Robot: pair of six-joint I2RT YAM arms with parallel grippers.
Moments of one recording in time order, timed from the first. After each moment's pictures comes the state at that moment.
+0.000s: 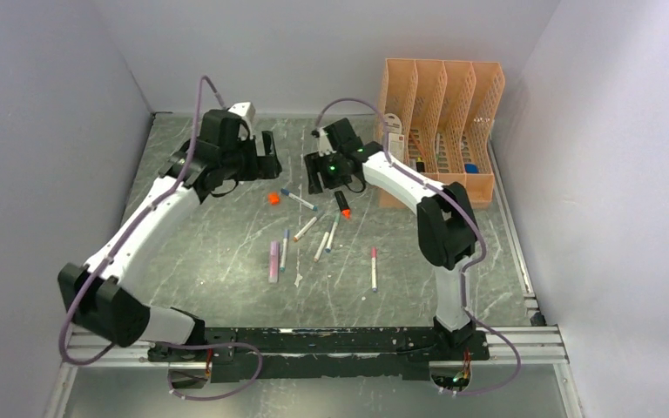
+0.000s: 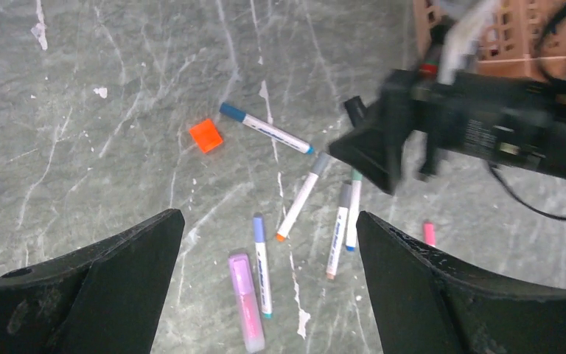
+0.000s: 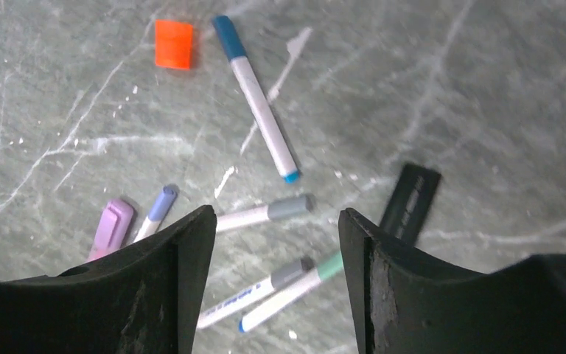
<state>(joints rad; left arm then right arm) -0.42 1.42 1.37 -0.63 -0.03 -0.37 0.56 2.01 1.64 -0.52 -0.22 0.18</state>
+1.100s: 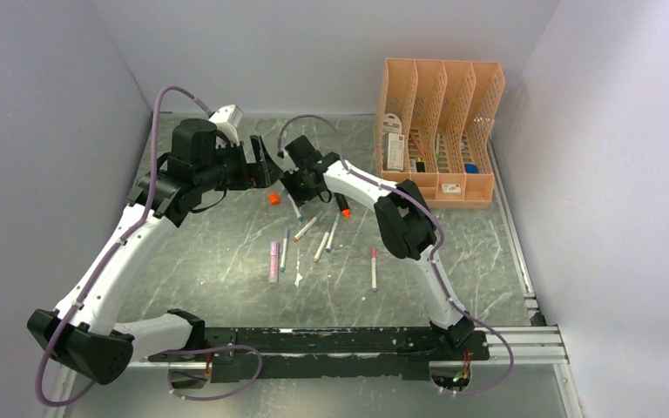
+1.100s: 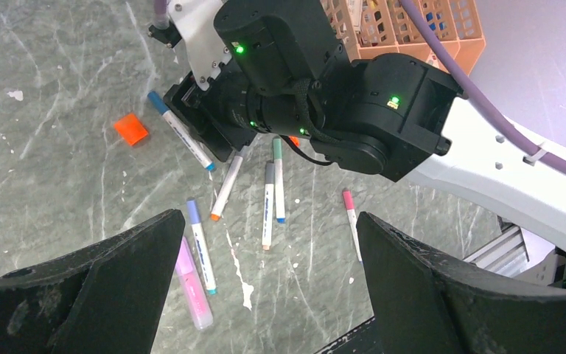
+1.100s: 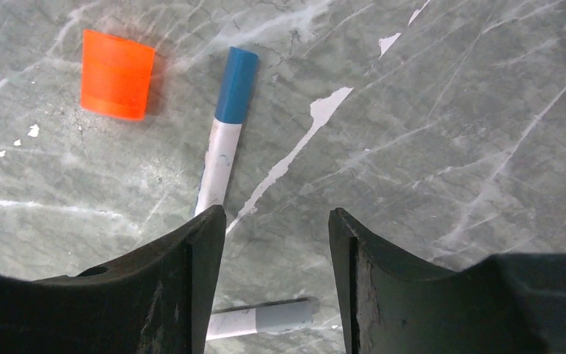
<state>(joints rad) -0.42 1.18 1.31 -0.63 0.17 -0.45 0.72 2.35 1.94 -0.59 0.01 0.00</state>
